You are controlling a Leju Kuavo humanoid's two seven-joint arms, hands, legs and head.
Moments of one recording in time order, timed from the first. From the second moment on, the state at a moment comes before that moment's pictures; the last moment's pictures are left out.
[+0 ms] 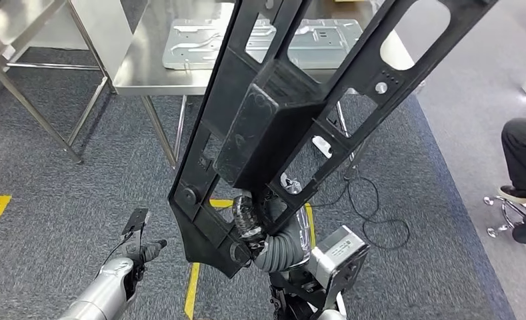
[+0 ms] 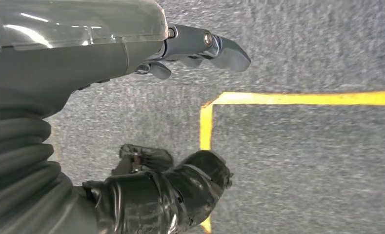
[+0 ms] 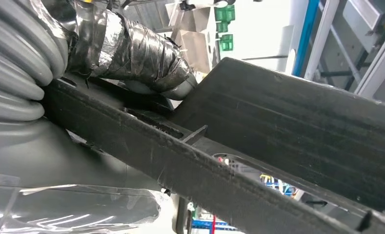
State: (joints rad) left arm -0.35 0.04 -0.05 -0.21 0.14 0.38 0.14; right arm -0.34 0.09 0.85 -1.60 -0.05 -0.57 -0.35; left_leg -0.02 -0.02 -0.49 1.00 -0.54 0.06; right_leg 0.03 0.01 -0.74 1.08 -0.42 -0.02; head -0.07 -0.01
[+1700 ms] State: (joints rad) left arm -0.38 0.01 -0.05 -0.21 0.12 0.40 0.15; right arm -0.33 0.08 0.85 -1.61 -0.05 -0.57 -0.32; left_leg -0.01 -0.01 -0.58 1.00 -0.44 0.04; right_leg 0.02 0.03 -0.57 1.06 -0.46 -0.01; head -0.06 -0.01
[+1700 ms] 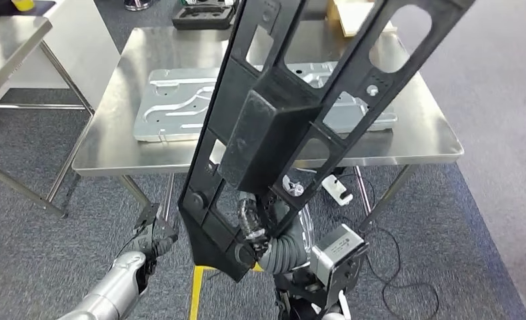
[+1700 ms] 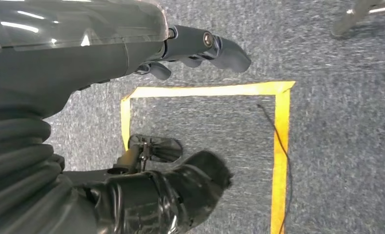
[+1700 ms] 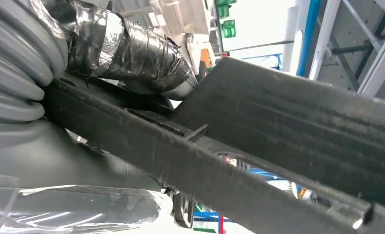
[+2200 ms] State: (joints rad) left arm -0.36 0.02 -0.05 -0.21 0.14 0.38 0.15; right arm -0.33 0.08 0.85 -1.59 -0.05 -0.56 -0.33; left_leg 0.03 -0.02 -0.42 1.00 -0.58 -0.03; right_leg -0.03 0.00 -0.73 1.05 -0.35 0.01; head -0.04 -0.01
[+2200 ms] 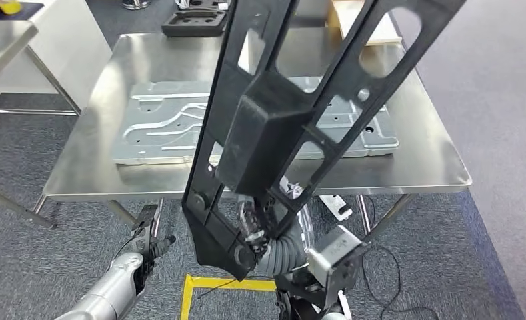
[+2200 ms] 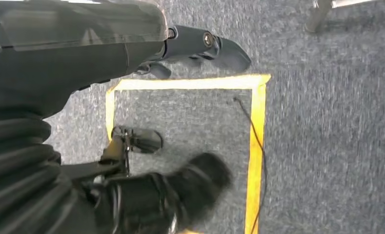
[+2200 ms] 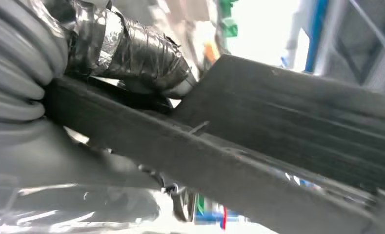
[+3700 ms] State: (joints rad) left arm -0.34 0.04 -0.07 -0.19 0.08 0.10 0.47; right arm -0.34 0.10 0.85 -1.57 -0.07 -0.48 -0.33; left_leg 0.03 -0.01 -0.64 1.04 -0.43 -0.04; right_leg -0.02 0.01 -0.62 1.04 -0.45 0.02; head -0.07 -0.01
